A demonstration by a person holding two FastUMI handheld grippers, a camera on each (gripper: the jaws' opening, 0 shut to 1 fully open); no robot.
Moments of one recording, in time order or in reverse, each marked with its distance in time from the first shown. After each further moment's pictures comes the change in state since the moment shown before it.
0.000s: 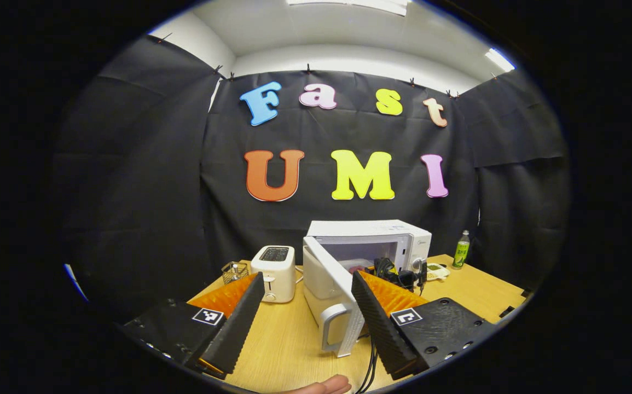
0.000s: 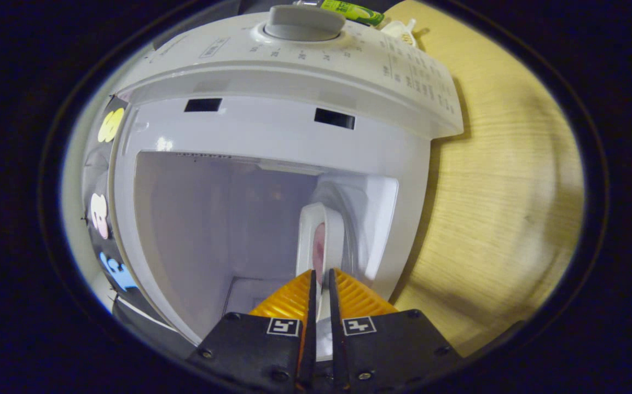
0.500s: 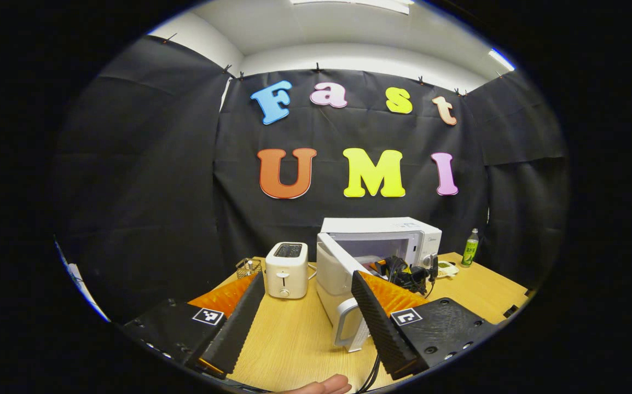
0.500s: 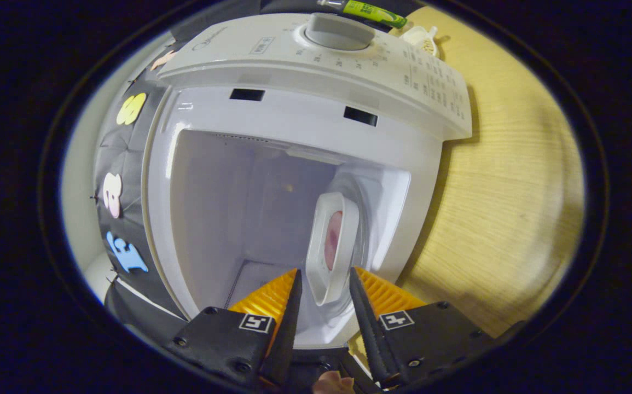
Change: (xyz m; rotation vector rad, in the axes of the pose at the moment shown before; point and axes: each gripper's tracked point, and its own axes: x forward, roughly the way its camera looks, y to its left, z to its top) left arm -0.018 0.022 0.000 -0.003 0.013 0.064; right arm -0.035 0.007 -0.014 -0.098 0.051 0.028
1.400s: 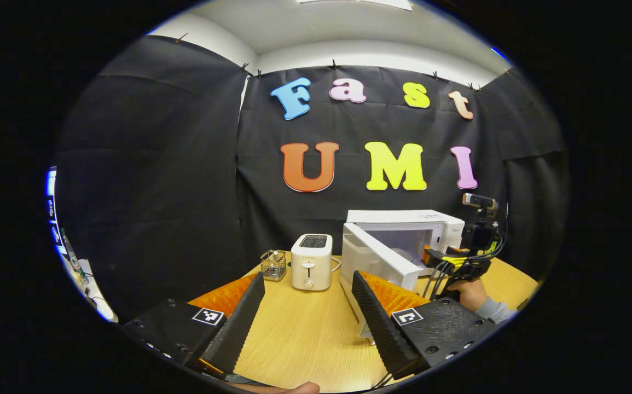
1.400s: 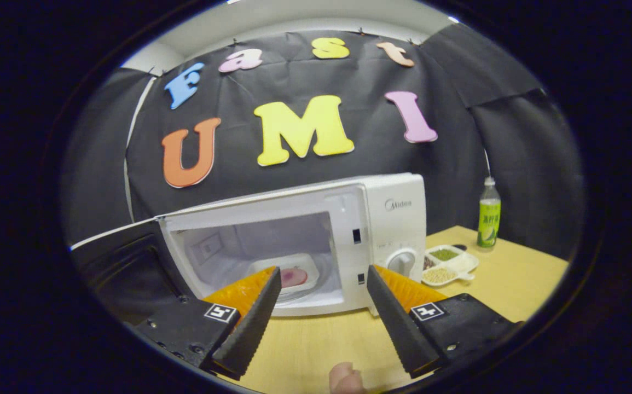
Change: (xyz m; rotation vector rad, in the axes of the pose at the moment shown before) left arm -0.003 0.031 -0.033 0.016 0.037 0.098; right arm -0.132 0.061 0.095 -1.218 -0.251 -0.057
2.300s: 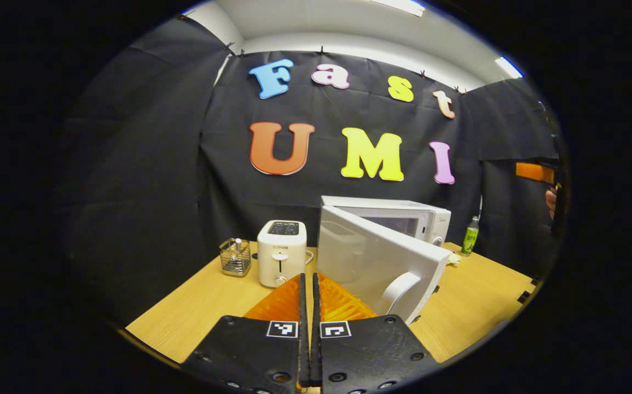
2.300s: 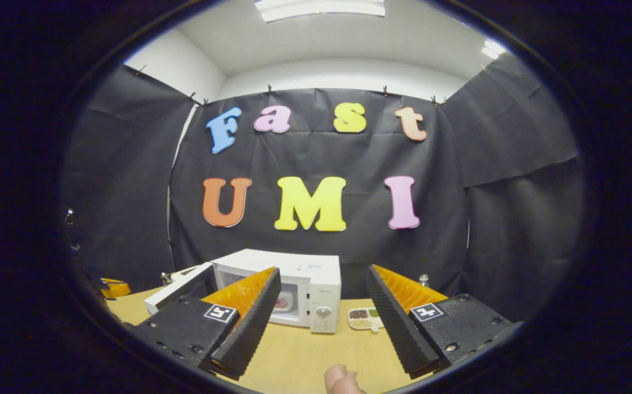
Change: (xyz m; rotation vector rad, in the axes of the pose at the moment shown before) left arm 0.079 -0.024 -0.058 -0.055 0.043 -0.302; right arm -0.253 -0.095 0.182 -0.144 -0.195 0.054
